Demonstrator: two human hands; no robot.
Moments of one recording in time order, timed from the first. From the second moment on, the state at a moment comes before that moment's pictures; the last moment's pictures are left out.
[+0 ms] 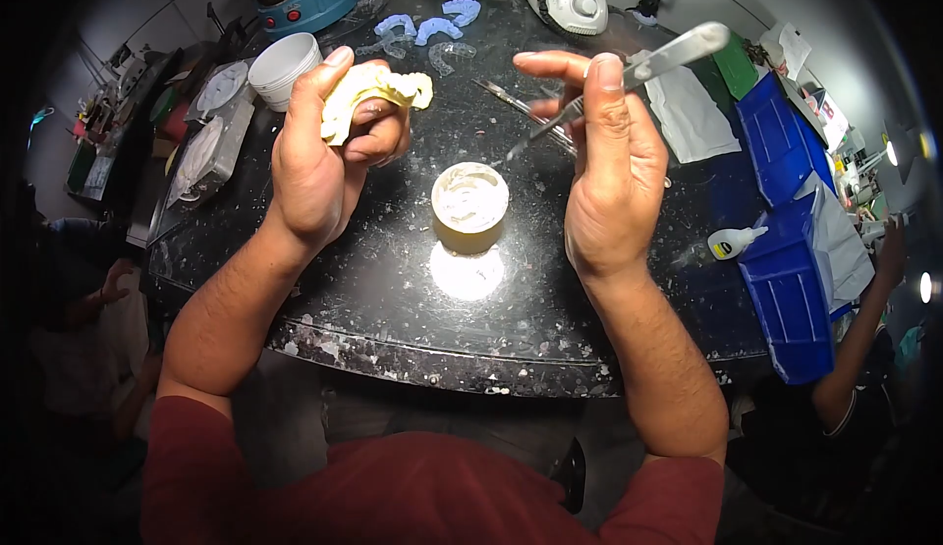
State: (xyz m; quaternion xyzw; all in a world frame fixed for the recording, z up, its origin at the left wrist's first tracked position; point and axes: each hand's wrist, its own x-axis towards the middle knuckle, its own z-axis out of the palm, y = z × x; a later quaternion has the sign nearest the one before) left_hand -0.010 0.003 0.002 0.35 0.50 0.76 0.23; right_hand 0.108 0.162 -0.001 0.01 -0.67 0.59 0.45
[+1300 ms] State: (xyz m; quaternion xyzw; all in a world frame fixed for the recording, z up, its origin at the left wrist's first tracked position) left_hand -0.002 0.008 -0.005 0.45 0.47 0.74 0.18; right_hand 0.114 0.152 0.001 0.03 -0.66 0.65 0.39
